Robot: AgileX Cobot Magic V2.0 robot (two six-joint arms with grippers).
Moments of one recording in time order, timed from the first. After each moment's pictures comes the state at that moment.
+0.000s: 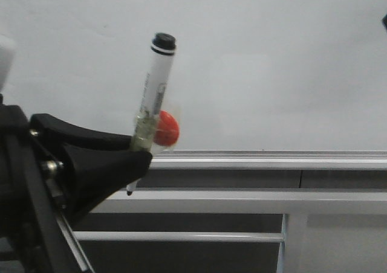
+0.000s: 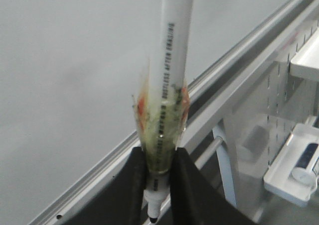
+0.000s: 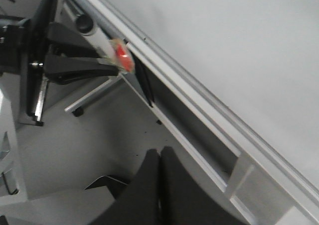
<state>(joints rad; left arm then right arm) -1.14 1.49 -0.20 -0.36 -1.00 0.35 0.21 0.82 -0.69 0.79 0.91 -0.95</state>
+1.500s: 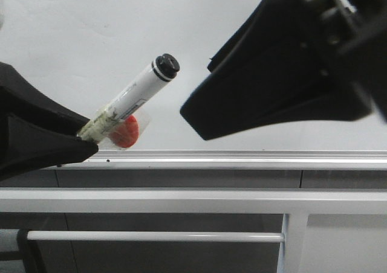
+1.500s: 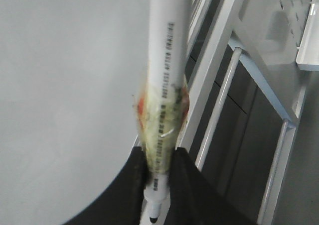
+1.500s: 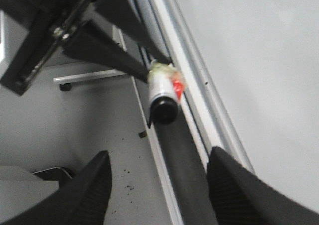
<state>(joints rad) -1.14 1.08 -0.37 -1.24 -0.36 1.73 0.79 1.08 -0.69 0.62 0.37 -1.00</state>
